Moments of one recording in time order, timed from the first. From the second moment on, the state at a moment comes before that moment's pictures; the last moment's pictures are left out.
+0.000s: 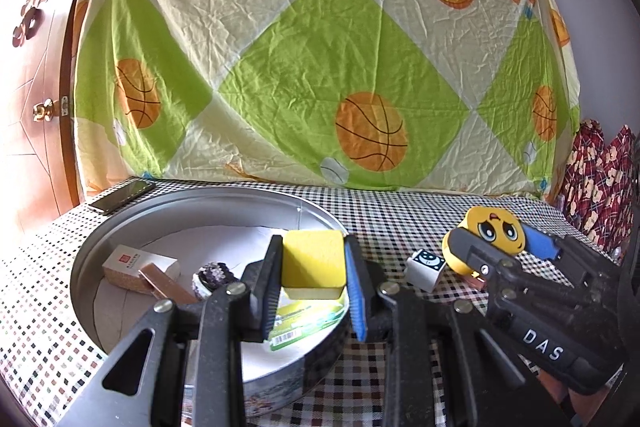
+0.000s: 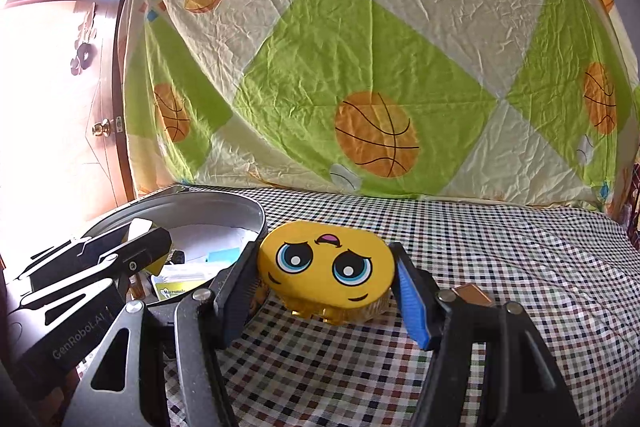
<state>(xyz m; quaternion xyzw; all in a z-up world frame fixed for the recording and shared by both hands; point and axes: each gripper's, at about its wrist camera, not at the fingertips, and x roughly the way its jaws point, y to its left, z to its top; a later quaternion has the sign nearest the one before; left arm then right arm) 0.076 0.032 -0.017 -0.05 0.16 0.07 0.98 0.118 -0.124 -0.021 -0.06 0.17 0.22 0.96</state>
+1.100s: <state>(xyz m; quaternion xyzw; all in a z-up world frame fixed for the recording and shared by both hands) 0.067 0.095 -0.013 -0.06 0.18 0.13 0.97 0.121 -0.063 -0.008 -0.08 0.18 0.29 0.94</state>
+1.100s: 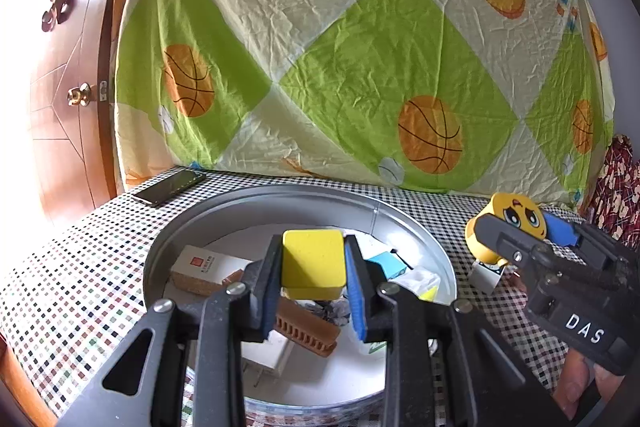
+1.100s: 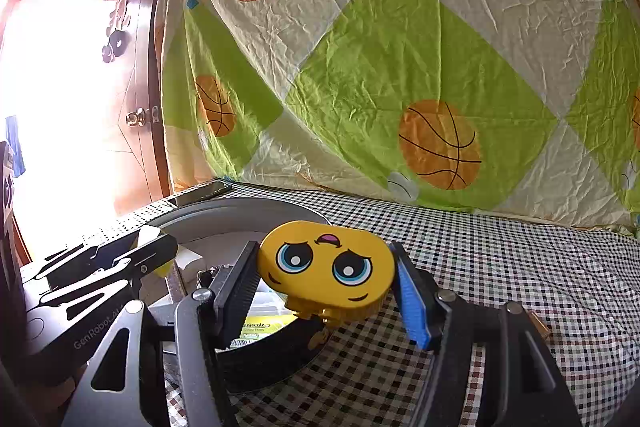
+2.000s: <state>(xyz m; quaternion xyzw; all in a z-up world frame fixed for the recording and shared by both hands) 0.080 0.142 -0.014 -0.05 0.21 0.16 0.96 0.139 -0.011 -0.010 -0.11 0.21 0.32 0.92</state>
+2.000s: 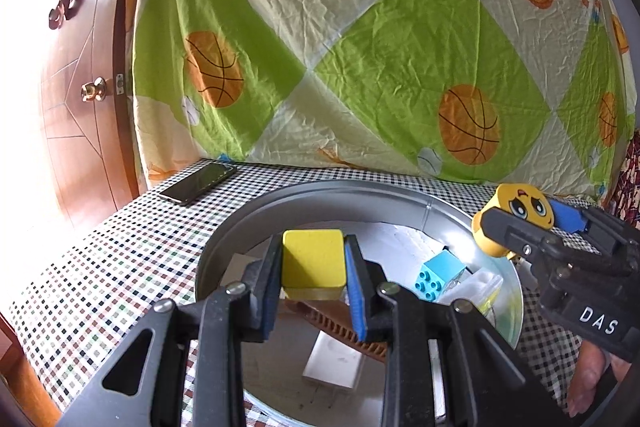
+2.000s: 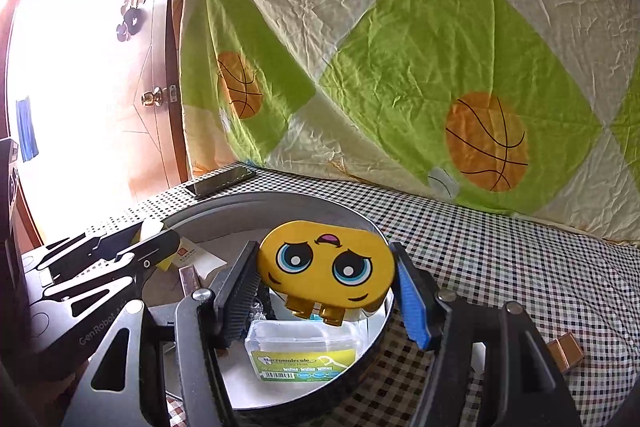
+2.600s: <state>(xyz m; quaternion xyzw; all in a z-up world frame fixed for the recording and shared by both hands) 0.097 0.154 -0.022 -0.04 0.25 0.16 0.95 0.160 0.012 -0.014 -0.11 0.24 0.33 0.91</state>
